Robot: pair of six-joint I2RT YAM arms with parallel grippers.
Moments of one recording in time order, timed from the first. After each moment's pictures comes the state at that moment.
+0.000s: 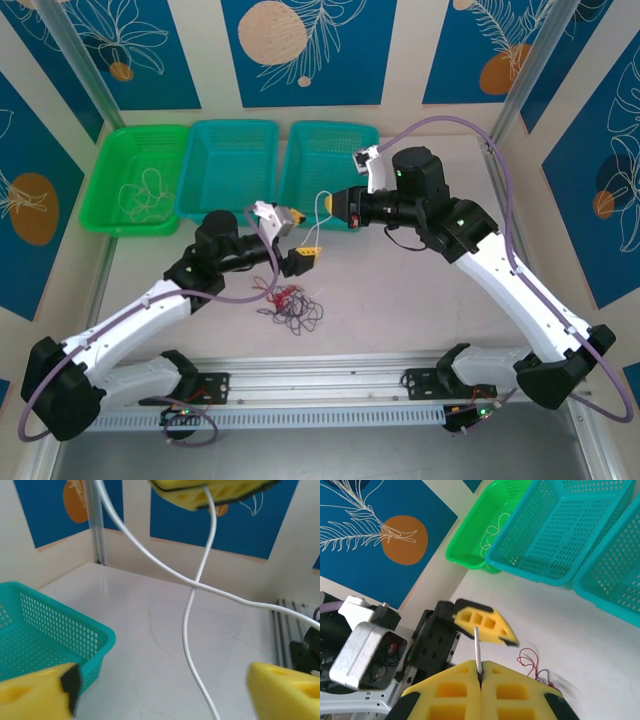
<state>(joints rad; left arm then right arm) -0.67 1.09 0.77 0.16 0.51 0.02 0.65 1.23 1.43 -0.65 -0.40 0.53</state>
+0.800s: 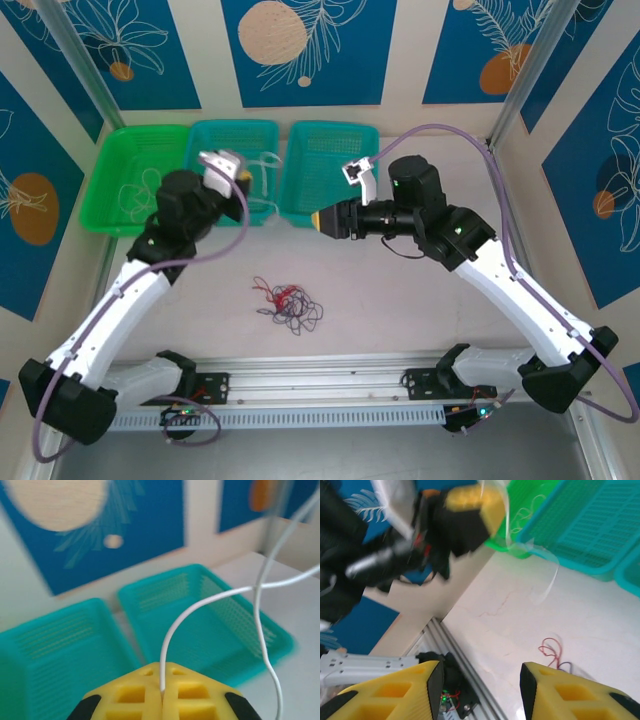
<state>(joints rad) -0.36 1.11 1.08 -0.18 0.08 0.11 0.70 1.19 1.37 -0.60 -0.51 0.50</state>
